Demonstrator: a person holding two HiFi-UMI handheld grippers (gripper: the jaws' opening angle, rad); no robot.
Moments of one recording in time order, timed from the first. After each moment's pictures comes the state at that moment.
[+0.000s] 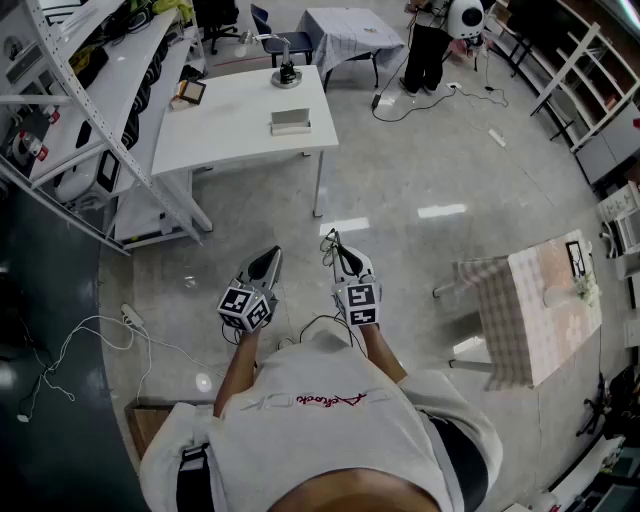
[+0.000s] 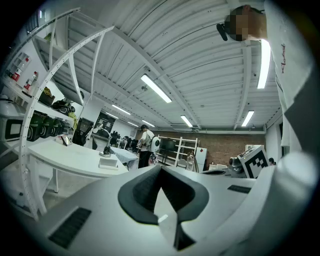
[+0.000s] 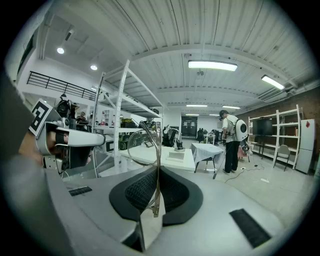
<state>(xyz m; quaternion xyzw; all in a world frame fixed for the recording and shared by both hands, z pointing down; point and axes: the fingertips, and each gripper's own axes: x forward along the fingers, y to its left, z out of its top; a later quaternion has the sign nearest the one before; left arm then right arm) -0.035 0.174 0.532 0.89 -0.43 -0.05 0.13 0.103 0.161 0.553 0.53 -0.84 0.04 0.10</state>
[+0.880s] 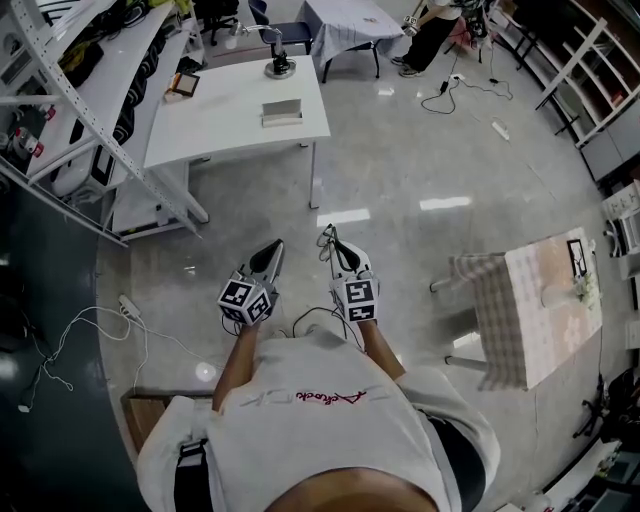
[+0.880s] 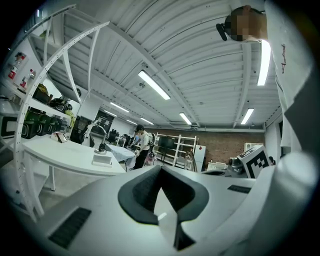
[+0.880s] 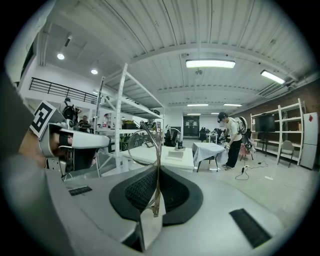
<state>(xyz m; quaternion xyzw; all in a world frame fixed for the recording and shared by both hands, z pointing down) 0.015 0.170 0.535 0.90 -0.42 -0.03 0.13 0.138 0.161 0.560 0.52 -0.85 0.04 0.09</state>
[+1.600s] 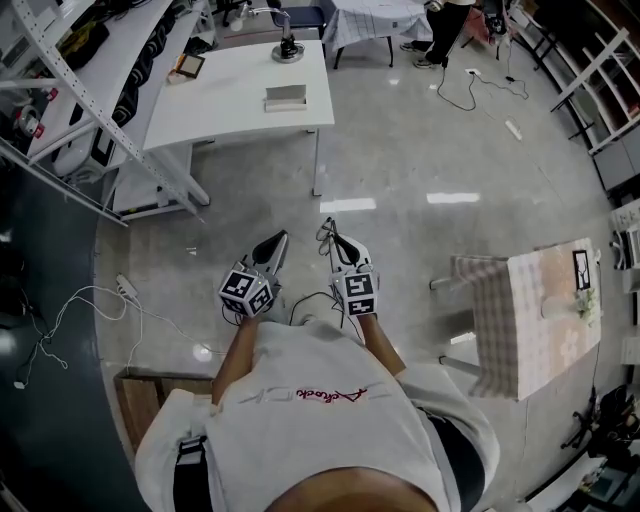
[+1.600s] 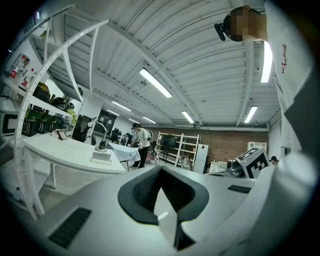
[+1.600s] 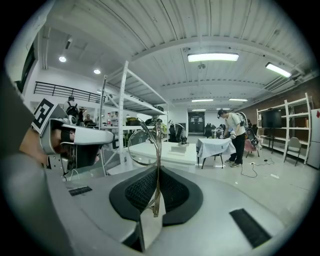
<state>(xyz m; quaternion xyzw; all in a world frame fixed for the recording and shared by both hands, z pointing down) 0.043 0.162 0.546 0.89 -0.43 -0.03 0.14 0.152 0.150 0.584 0.49 -0.86 0.06 0.10</state>
